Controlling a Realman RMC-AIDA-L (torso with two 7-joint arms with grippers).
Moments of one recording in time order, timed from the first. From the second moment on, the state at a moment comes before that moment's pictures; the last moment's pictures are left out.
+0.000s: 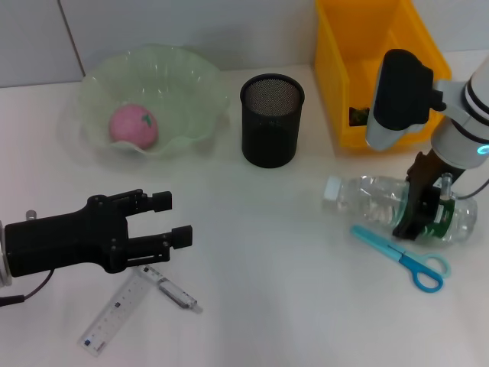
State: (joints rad) left arm -0.38 -2.04 1.05 0.71 1.65 1.60 -1.48; right arm 0.82 2.07 -1.17 -0.91 -2.91 -1.48 2.02
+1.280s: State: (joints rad) left arm -0.40 -2.07 0.95 0.70 1.55 1.69 -1.48; right arm 0.48 2.08 -1.04 -1.15 -1.97 -1.54 1.77
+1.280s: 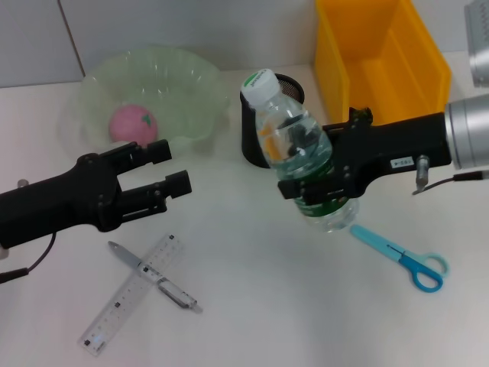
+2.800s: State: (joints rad) left arm -0.55 -2.07 1.01 0.43 1.37 1.69 -1.30; right arm 0.57 2.08 -1.05 -0.64 -1.66 -1.55 1.35
